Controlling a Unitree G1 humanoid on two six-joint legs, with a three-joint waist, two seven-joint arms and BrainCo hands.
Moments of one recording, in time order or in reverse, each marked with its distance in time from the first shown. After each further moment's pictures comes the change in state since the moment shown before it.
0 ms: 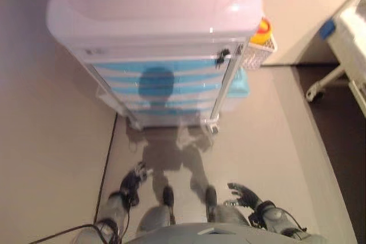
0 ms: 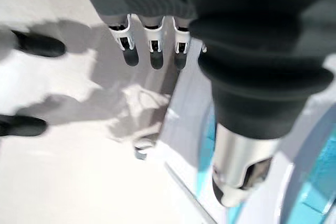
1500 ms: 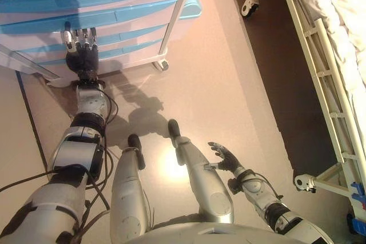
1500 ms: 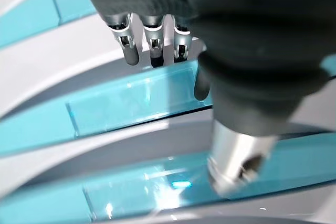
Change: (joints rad) left arm -0.620 0.259 0.092 -0.182 -1.124 0.074 -0.287; right arm -0.010 0.013 0.214 -0.267 0.059 -0.111 -0.149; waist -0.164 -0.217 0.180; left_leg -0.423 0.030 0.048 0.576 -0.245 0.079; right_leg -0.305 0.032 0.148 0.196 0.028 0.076
